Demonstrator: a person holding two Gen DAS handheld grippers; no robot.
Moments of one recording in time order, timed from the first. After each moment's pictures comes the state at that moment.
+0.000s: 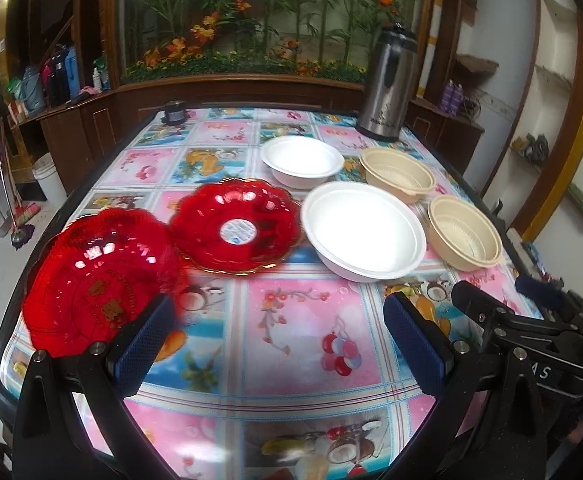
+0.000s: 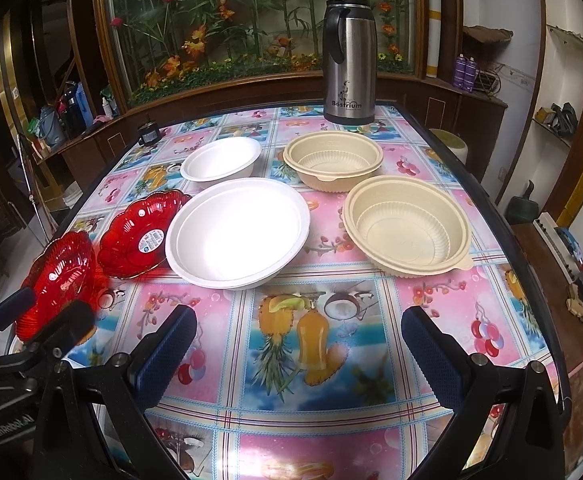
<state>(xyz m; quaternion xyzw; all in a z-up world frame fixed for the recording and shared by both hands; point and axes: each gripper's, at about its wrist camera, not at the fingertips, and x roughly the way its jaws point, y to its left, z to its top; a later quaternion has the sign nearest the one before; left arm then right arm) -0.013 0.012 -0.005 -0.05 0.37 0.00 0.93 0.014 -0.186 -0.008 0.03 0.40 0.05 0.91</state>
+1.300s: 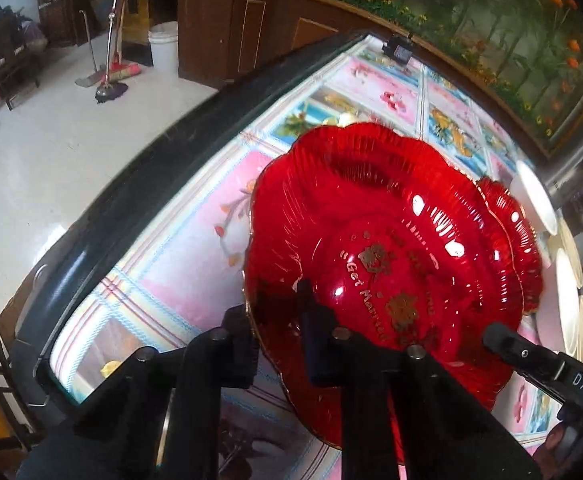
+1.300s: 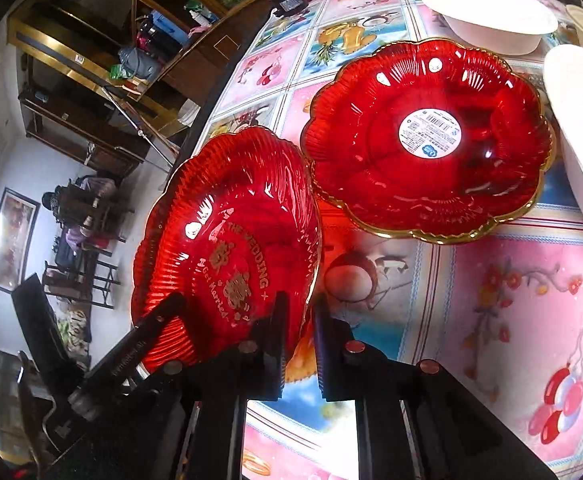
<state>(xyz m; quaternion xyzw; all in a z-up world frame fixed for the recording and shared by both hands) 0.000 0.238 -0.099 -0.22 0.45 0.19 0.84 0.088 0.031 -0.082 0.13 0.57 0.28 0.76</state>
